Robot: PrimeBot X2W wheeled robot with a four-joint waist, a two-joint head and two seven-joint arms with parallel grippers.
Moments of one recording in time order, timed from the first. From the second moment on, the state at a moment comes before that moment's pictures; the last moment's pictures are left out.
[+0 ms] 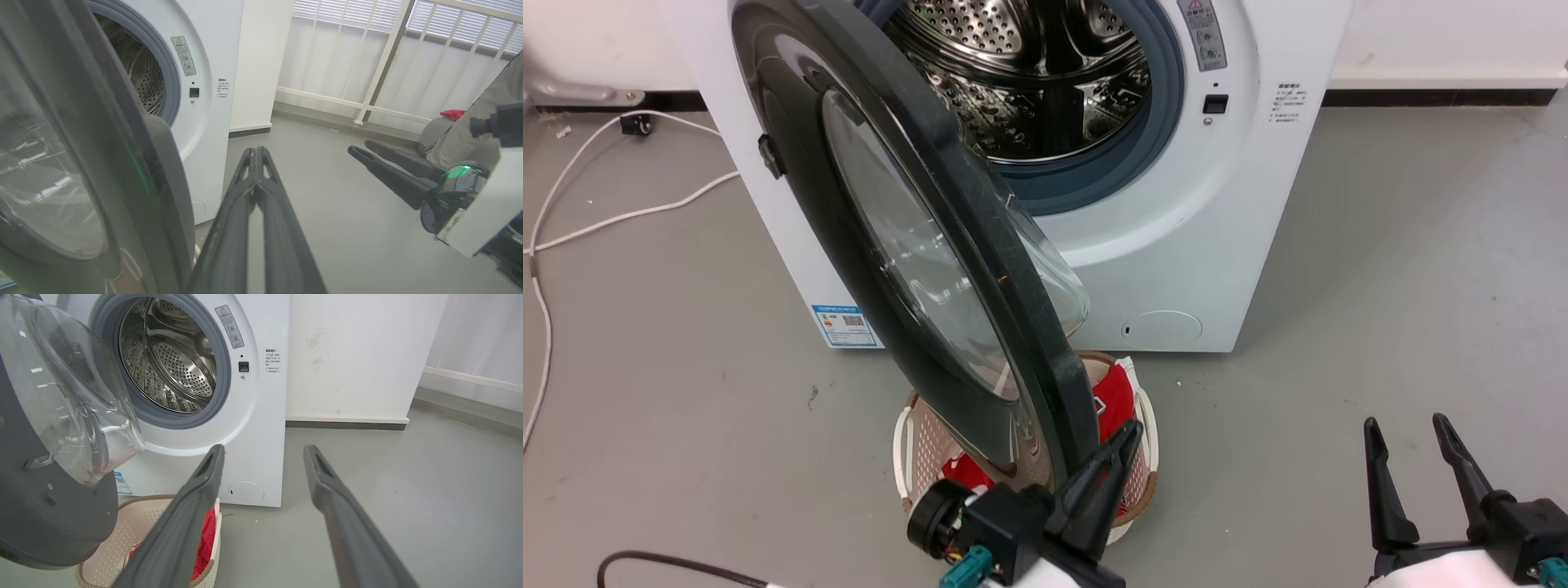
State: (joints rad) left arm -0.06 0.08 -0.61 -0.06 -0.28 -0.03 -0.14; right arm 0.14 -0.05 -0.06 -0.03 0.06 0.13 -0.19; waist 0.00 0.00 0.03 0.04
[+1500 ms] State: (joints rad) left arm -0.03 0.12 -0.54 -0.03 -0.35 0.17 -0.14; right arm 0.11 -0.05 -0.04 0.02 0.08 0.13 -0.20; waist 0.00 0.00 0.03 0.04
